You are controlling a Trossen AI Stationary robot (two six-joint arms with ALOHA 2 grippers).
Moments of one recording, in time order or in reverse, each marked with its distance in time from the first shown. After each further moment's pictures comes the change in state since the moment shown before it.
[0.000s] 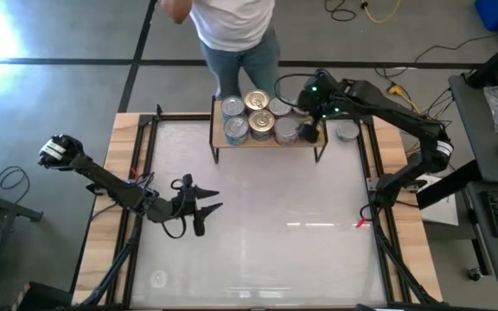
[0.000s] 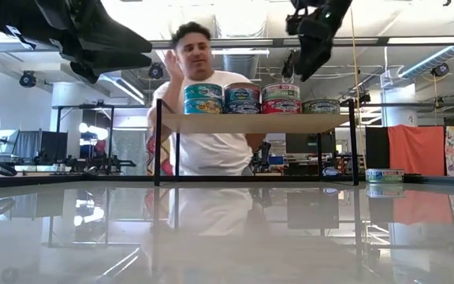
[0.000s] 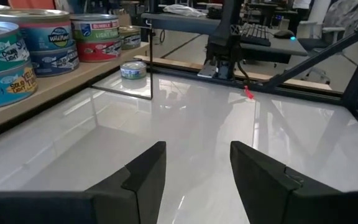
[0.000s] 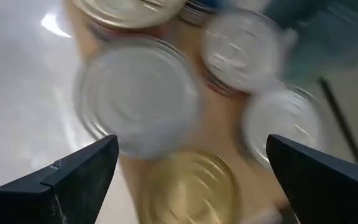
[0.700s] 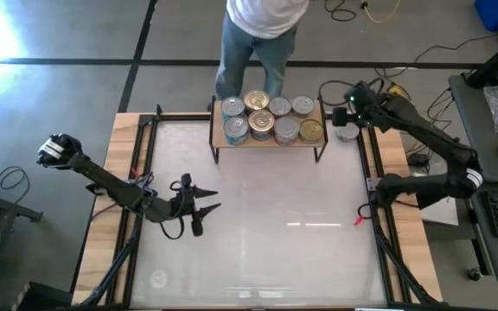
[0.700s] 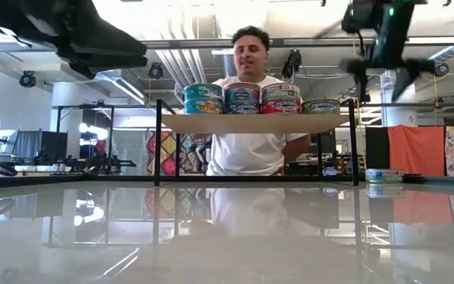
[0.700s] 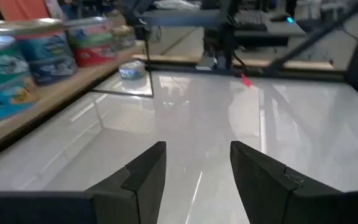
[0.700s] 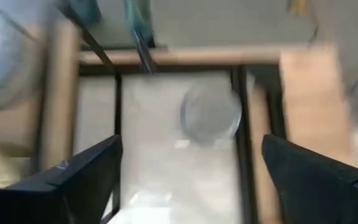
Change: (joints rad) left arm -0.018 -0.032 -0.001 -0.057 0.001 0.079; right arm -0.251 -0.353 -0.450 -0.029 0.346 0.930
